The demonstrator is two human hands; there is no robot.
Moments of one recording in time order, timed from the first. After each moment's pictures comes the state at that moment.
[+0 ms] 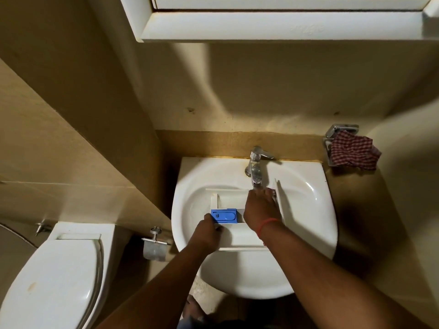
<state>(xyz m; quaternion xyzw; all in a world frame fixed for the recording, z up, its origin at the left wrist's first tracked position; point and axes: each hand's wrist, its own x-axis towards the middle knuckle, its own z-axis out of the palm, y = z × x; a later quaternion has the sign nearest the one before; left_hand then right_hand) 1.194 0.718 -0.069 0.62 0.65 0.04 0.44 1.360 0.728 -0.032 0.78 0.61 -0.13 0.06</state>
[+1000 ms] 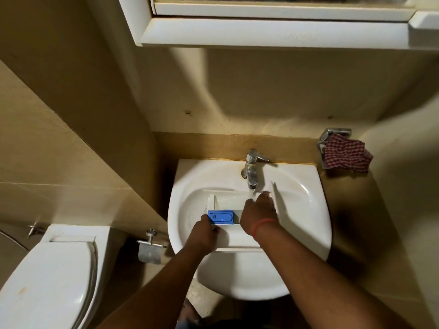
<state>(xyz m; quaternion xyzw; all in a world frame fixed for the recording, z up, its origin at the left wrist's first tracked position) 1.197 0.718 -0.066 0.61 0.66 0.05 0.44 1.356 0.726 -0.021 0.80 0.54 -0.24 0.15</state>
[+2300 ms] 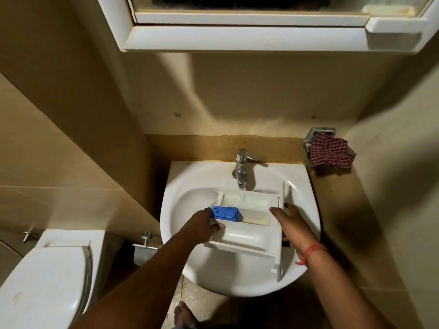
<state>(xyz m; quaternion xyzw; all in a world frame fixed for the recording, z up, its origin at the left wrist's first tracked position) 1.208 0.734 -0.042 0.69 0.58 -0.01 0.43 1.442 0.647 0.015 0.77 0.22 -0.51 -0.32</state>
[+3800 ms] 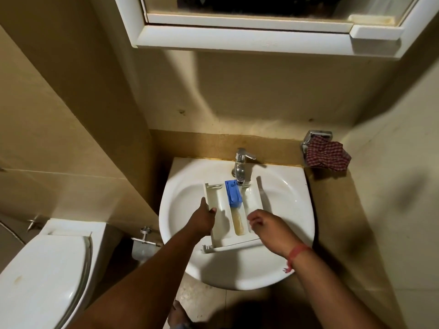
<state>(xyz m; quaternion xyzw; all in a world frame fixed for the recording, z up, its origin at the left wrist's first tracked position) 1.233 0.714 -0.025 0.48 0.65 0.13 0.58 1.419 0.637 0.026 0.72 0.49 -0.46 -0.17</state>
